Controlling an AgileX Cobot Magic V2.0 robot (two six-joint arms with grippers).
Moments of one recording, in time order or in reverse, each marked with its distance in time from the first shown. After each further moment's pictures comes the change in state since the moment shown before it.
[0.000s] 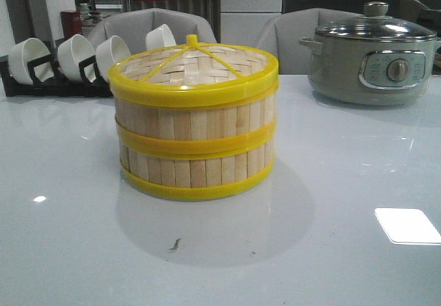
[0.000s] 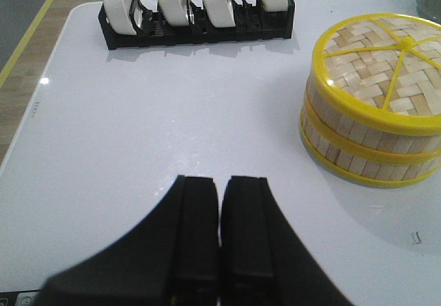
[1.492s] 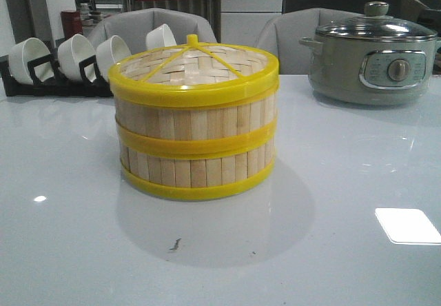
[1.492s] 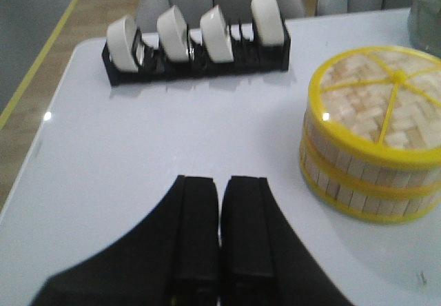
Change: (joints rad) left arm 0.000 0.000 0.004 0.017 -0.126 0.010; right arm 0.000 -0.018 0.028 0.000 0.000 0.000
